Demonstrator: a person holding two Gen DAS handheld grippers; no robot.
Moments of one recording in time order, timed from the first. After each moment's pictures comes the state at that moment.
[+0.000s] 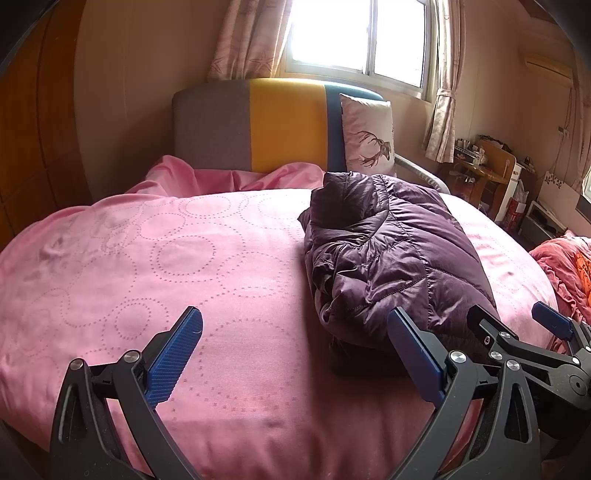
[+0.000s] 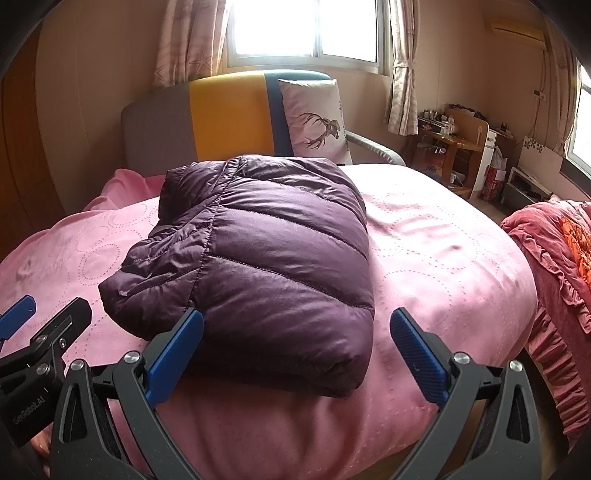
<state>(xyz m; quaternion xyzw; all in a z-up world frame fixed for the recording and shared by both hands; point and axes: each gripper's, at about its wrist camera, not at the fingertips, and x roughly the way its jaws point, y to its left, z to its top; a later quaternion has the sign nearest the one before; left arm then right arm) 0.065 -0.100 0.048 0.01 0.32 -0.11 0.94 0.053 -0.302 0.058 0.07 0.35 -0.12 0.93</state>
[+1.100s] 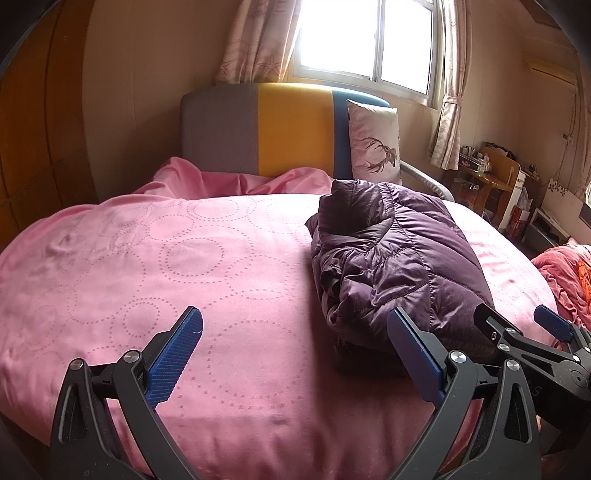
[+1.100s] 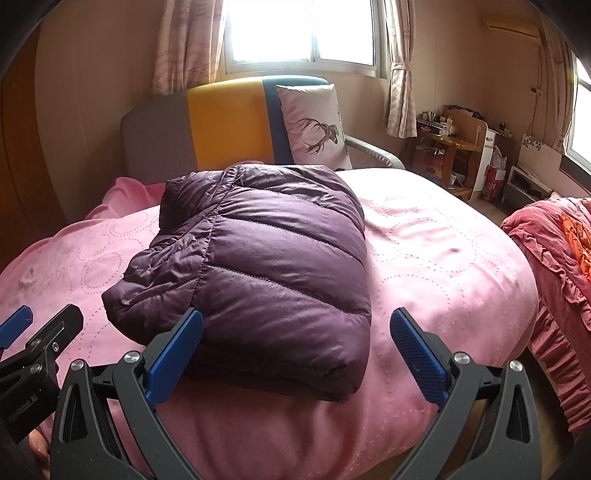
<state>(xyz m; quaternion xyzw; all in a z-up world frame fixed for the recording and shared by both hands) 0.059 -0.095 0.054 0.00 0.32 -0.09 0.94 0.050 -0.302 0.061 0.07 0.34 -0.12 0.93</state>
